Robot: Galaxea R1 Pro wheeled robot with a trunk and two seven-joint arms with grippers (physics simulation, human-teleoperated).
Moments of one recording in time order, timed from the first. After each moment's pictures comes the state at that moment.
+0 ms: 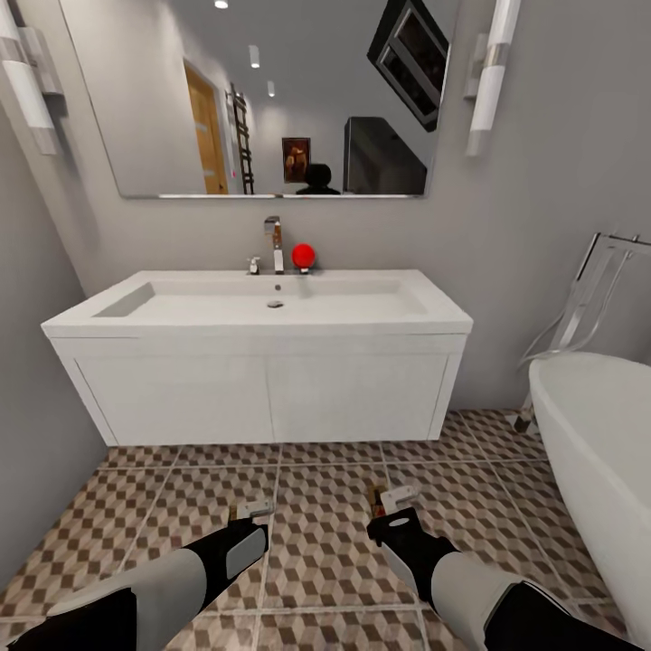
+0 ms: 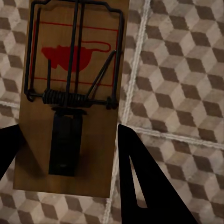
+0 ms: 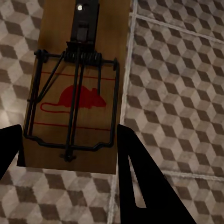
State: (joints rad) left arm -0.80 -0.08 -1.31 -0.21 1.51 0.18 0.51; right arm -0.79 0.16 0.66 -0.08 -0.40 0.14 -0.28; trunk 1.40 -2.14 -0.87
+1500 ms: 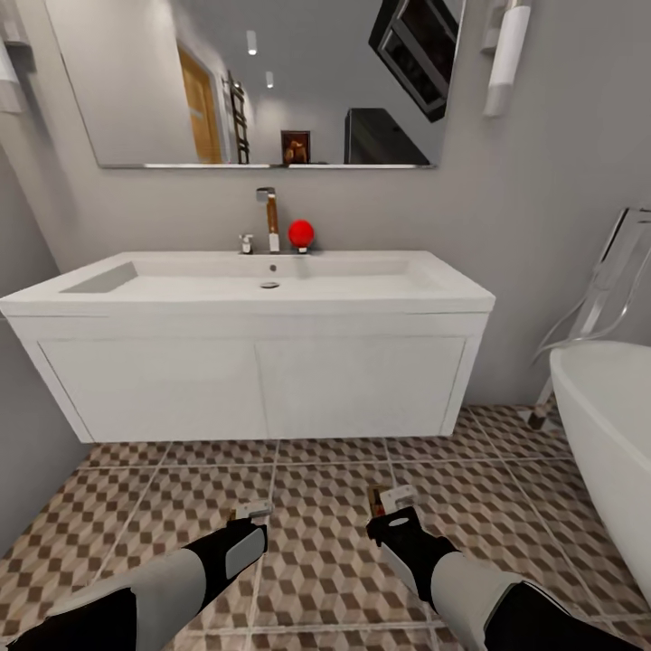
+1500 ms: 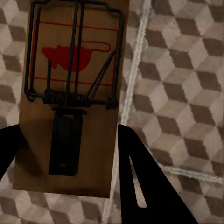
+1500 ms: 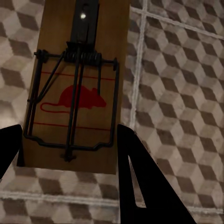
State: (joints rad) left arm -0.80 -0.08 -1.31 -0.20 1.51 0.19 0.51; right arm -0.79 0.16 0.66 -0.09 -0.39 0.14 -0.28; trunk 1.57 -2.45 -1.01
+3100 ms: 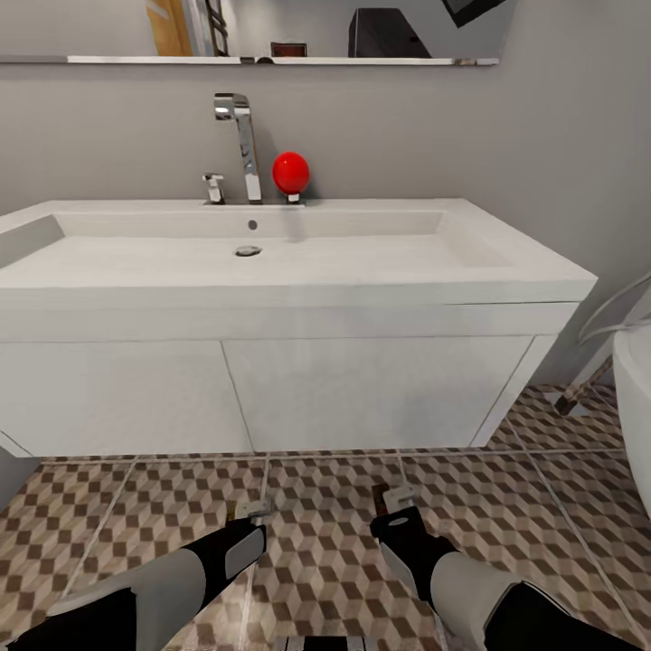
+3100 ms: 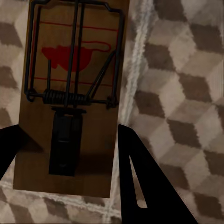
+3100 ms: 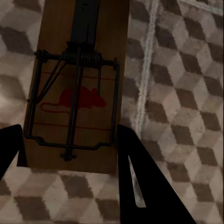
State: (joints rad) left arm -0.80 -0.08 -1.31 -0.20 1.51 0.19 0.51; right arm -0.79 0.16 0.66 -0.09 -0.40 0.14 -0.34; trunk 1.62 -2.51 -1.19
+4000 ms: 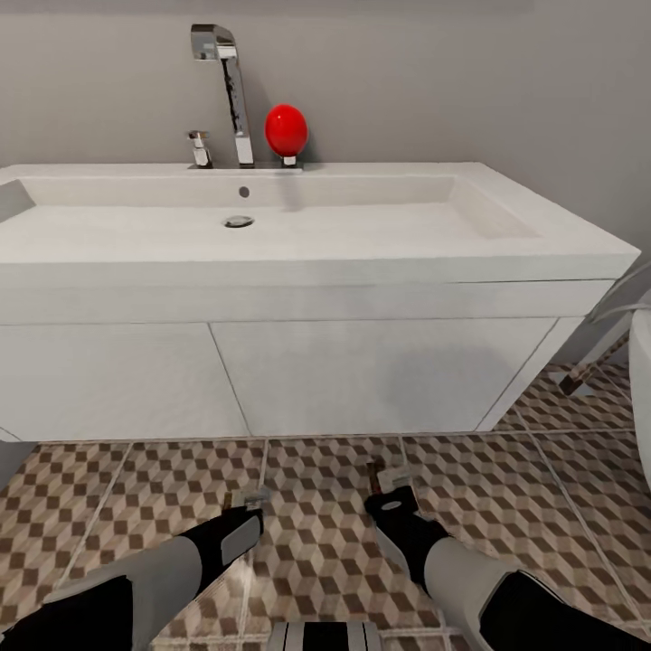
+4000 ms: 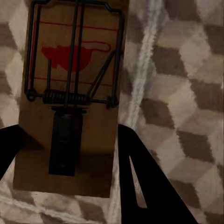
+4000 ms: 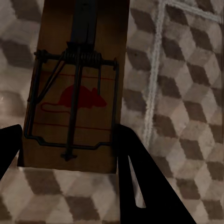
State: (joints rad) left arm -0.84 -0.06 -1.31 -0.21 1.50 0.14 0.50; right arm -0.83 0.17 0.66 -0.13 -0.38 0.11 -0.39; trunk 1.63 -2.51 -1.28
